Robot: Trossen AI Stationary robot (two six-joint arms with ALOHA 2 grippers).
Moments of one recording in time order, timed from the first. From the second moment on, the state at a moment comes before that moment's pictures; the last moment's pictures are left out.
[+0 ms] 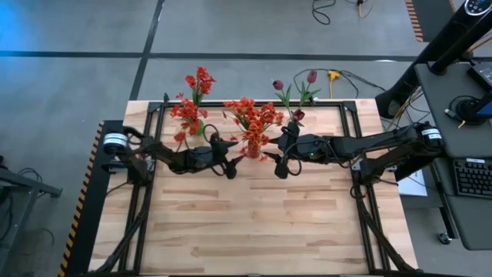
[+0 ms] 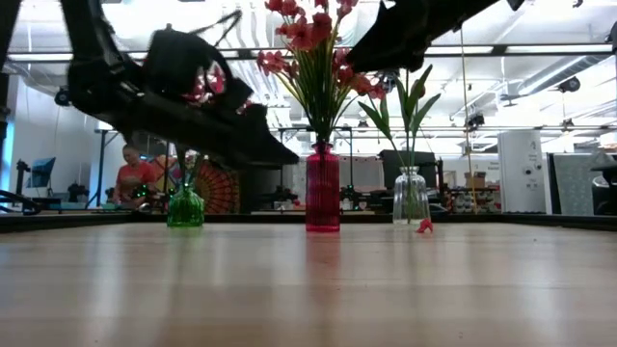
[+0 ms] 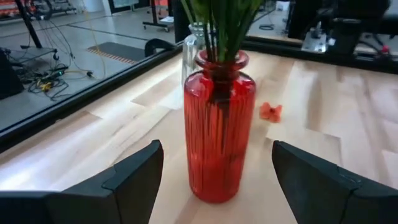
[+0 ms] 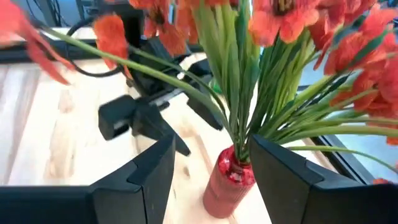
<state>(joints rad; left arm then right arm) 0.07 1.74 0.49 1.00 -0.38 -0.12 0.03 1.31 0.91 -0.02 0.34 0.03</state>
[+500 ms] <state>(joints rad) -0.20 1.42 0.41 0.79 -0.38 -0.05 0.18 1.19 0.81 -0.07 0.34 0.03</state>
